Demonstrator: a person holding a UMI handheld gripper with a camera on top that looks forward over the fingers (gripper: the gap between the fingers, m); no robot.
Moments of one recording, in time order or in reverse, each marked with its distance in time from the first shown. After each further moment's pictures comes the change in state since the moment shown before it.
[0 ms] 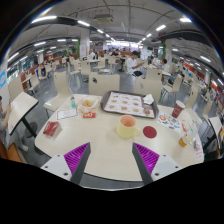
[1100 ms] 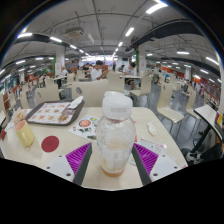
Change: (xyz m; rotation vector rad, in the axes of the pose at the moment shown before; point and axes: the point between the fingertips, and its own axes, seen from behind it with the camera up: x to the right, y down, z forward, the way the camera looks) arm 0.465 0.041 0.161 0.184 0.187 0.146
